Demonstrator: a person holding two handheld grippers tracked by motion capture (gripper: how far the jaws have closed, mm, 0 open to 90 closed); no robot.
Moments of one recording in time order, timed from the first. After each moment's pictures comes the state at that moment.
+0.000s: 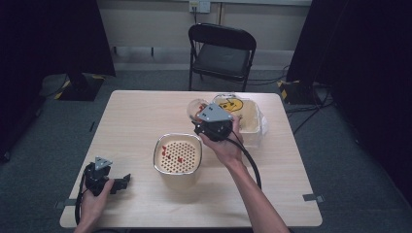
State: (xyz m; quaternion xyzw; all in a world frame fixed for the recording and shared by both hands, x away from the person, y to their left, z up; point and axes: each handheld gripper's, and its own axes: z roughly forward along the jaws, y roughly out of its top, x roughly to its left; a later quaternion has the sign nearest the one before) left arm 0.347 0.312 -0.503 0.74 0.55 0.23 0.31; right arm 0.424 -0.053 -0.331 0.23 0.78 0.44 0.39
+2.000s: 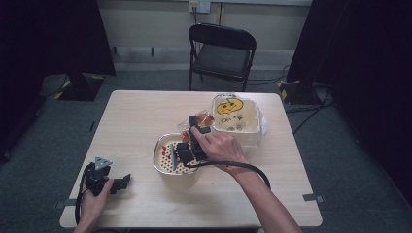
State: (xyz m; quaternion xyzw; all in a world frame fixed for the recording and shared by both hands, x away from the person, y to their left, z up) left arm 0.347 0.312 -0.503 0.74 0.55 0.23 0.31; right arm 0.380 0.004 -0.376 -0.13 0.76 0.00 0.64
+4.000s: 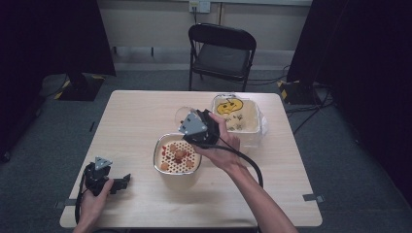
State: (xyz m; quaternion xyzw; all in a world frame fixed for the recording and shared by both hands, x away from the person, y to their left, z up) left arm 0.347 0.312 -0.503 0.74 0.55 0.23 0.31; right arm 0.401 -0.026 -0.323 0.15 0.81 0.37 0.42
